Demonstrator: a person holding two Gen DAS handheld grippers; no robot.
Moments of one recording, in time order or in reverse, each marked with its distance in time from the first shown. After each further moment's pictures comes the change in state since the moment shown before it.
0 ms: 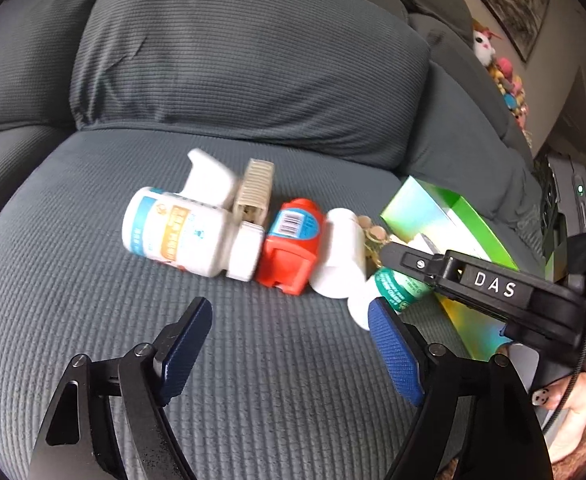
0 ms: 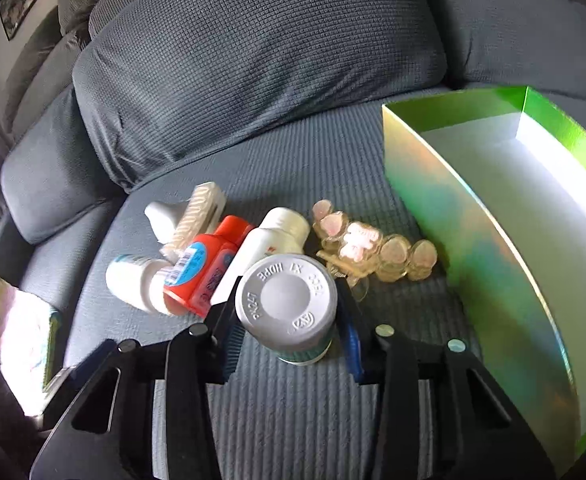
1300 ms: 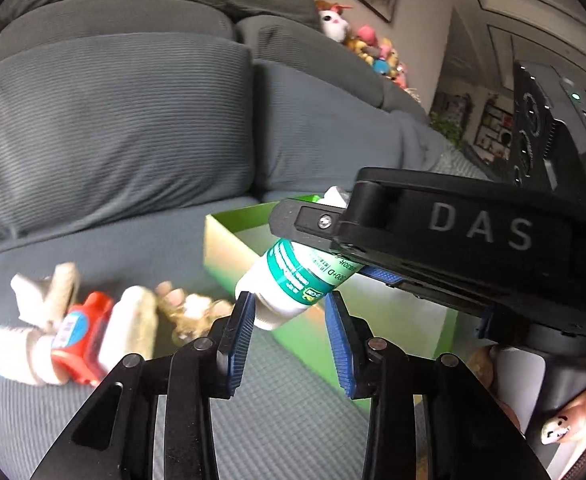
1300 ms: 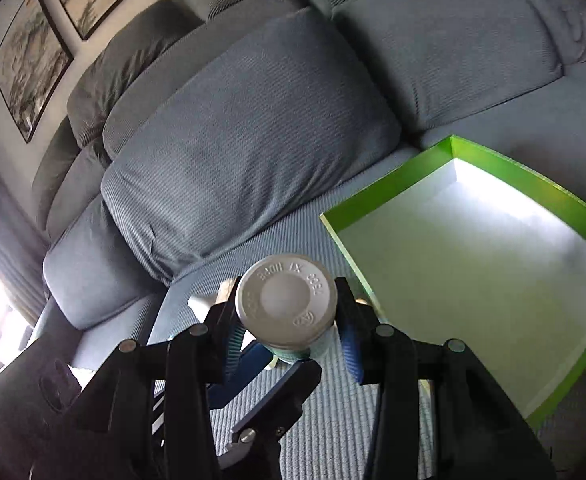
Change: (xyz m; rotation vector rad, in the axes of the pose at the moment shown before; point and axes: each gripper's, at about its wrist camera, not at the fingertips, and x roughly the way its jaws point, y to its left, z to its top) left arm 0.018 -0.149 0.018 0.363 -0.101 -0.243; right arm -0.108 -0.049 0.008 0.173 -0.309 0.053
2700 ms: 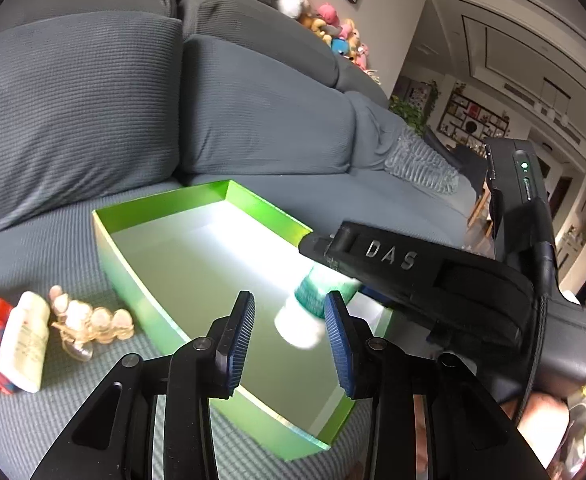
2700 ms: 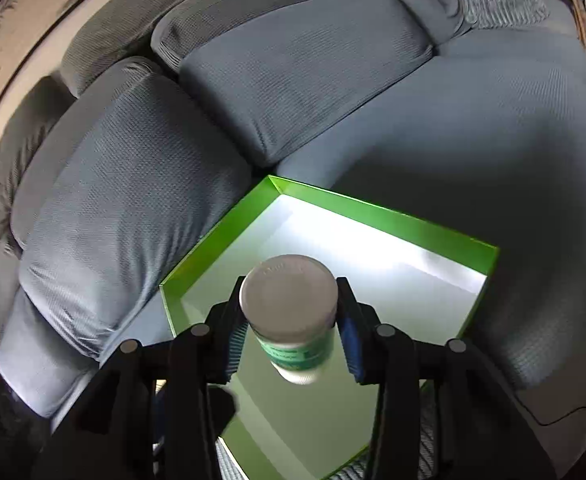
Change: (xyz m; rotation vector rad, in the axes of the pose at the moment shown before) left arm 0.035 -0.061 0.011 -0.011 0.080 -0.168; right arm -0.040 -0.098 0.017 0.230 -0.088 -0.305
